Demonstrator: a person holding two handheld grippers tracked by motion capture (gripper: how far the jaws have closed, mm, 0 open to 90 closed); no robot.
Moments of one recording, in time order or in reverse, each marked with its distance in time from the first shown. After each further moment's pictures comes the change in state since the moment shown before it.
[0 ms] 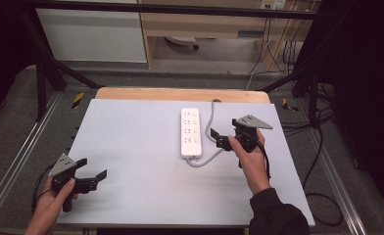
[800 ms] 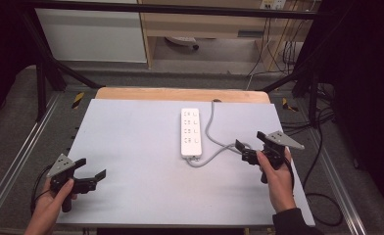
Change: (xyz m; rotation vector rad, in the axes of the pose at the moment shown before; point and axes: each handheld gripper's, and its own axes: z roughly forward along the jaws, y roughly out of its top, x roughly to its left) left arm 0.000 0.000 -0.003 -0.011 0.003 -0.004; right arm -0.038 -0.036 -0.063 -0.042 -0.078 0.045
